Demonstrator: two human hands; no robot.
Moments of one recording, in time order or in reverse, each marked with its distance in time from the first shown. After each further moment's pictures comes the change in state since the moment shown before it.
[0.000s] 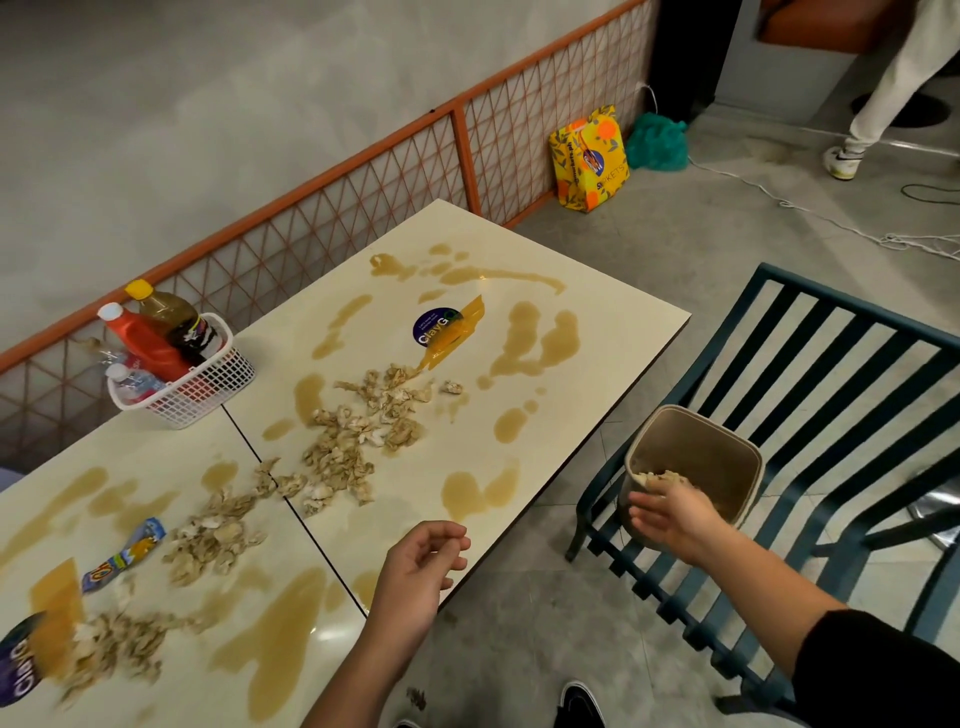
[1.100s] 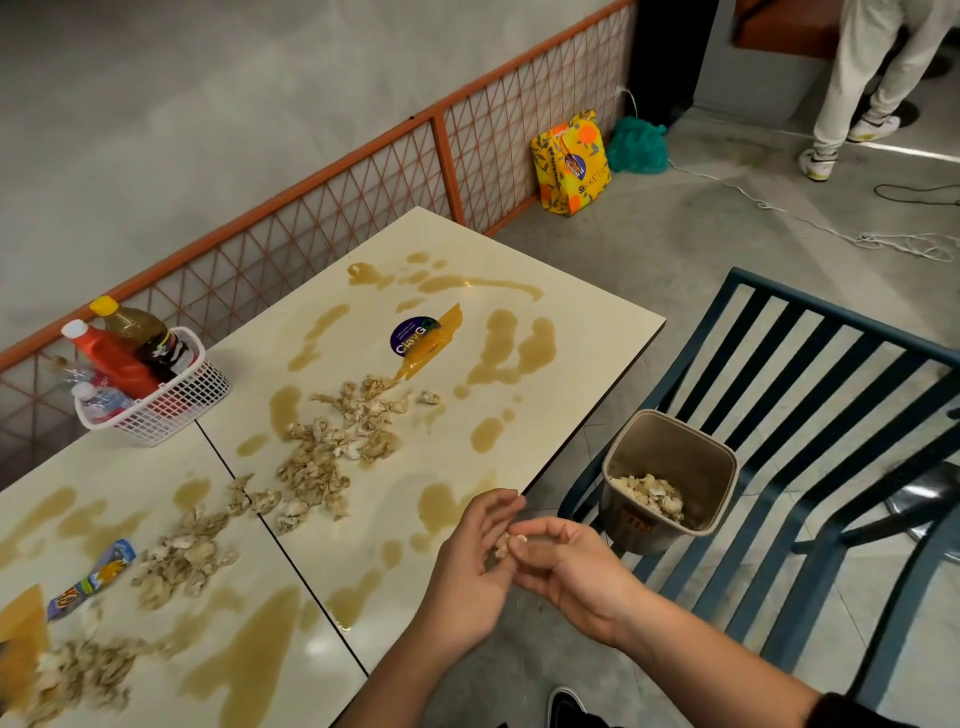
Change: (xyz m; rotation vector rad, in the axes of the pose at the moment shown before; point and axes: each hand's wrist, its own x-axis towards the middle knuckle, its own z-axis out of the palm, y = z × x) left_hand 0.001 0.033 0.077 0.014 -0.274 0.255; right_hand -0.113 0.046 0.070 0.089 -0.536 -0.118
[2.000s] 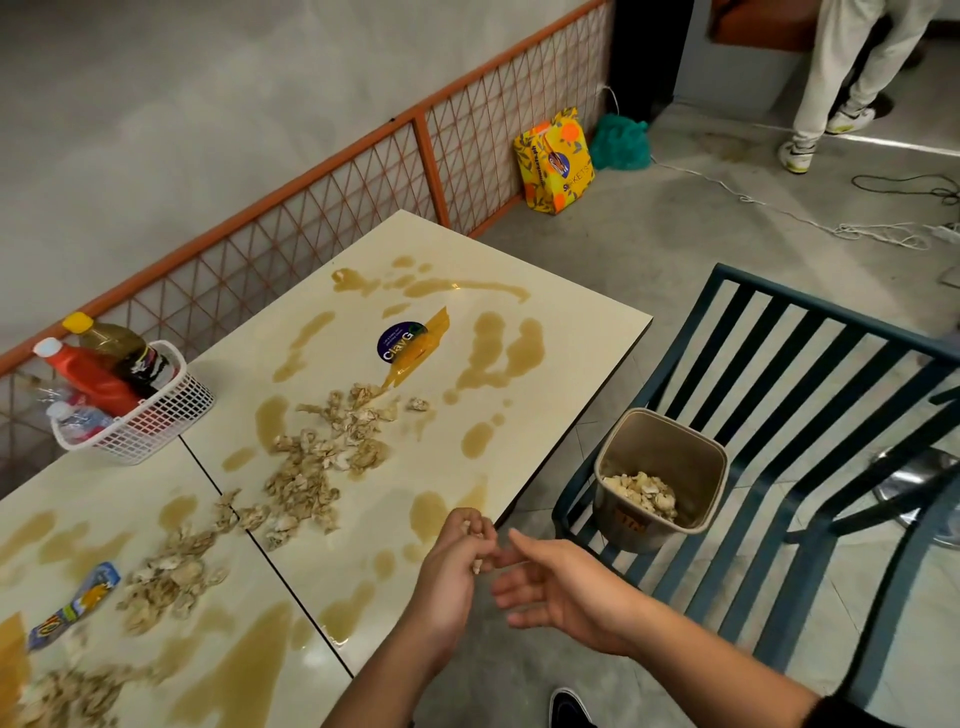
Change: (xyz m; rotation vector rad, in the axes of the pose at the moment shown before) left_hand 0.011 0.008 -0.006 -0.405 0.061 -0.191; right_hand -0.004 -0.007 -0.007 -0.255 -0.133 0.206
